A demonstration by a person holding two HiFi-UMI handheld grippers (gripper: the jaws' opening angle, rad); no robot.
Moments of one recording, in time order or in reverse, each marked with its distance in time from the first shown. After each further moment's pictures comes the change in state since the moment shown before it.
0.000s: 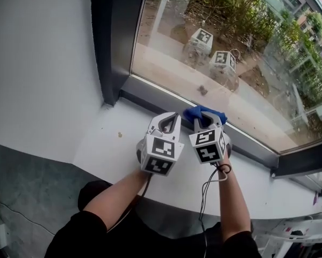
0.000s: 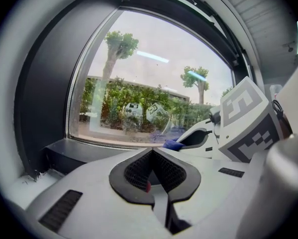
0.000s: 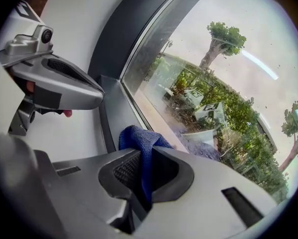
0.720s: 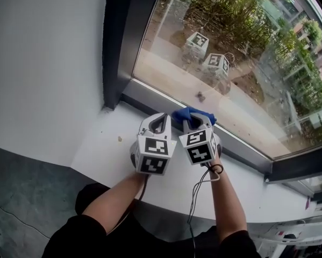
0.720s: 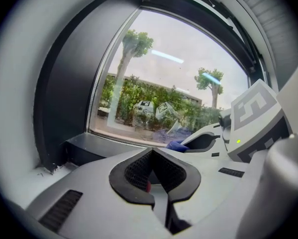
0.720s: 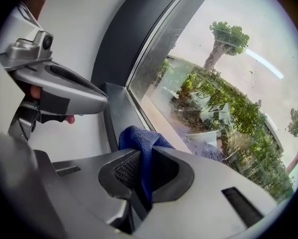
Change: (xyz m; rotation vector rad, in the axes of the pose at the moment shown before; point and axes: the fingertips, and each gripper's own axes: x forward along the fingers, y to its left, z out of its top) left arm -0.011 0.041 -0.002 -0.119 0.019 0.108; right arm 0.013 0.023 0.036 -0.002 -0.026 0.055
